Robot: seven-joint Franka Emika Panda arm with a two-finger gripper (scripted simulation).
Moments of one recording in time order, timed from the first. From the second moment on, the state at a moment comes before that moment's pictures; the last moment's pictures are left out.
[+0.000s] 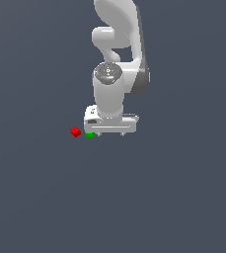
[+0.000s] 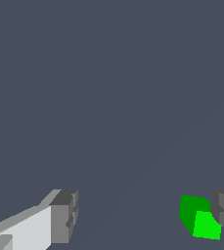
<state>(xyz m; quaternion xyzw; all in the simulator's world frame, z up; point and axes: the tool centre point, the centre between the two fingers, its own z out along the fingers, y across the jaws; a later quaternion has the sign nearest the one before) -0.012 -0.007 0.156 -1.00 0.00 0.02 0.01</state>
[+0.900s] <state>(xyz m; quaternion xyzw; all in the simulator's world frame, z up) -0.042 -0.031 0.143 -1.00 -0.06 0.02 0.01</state>
